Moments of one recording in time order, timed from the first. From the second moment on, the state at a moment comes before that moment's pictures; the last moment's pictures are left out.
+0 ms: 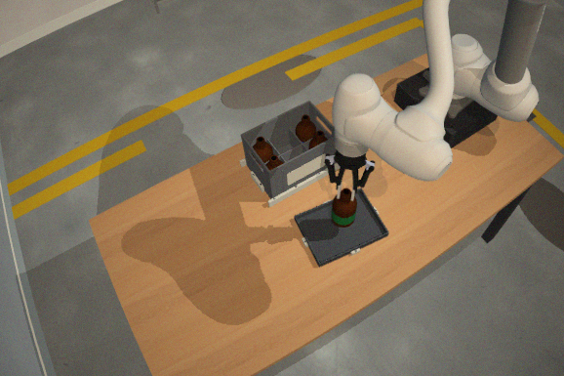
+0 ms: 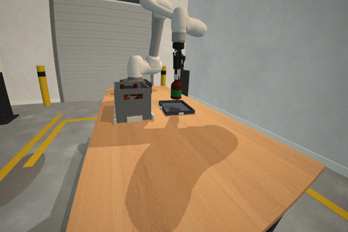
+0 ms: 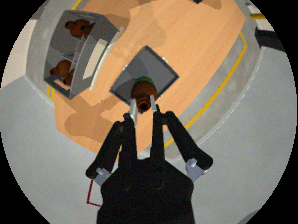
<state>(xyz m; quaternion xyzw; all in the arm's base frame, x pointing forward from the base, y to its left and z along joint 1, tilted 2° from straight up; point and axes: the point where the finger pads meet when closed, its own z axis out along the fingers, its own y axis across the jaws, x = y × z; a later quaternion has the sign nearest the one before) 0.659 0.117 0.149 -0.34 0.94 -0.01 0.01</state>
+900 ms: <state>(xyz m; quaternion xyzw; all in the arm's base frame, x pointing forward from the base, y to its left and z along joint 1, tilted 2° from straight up) 0.660 0.117 0.106 -0.34 0.94 -0.01 0.01</state>
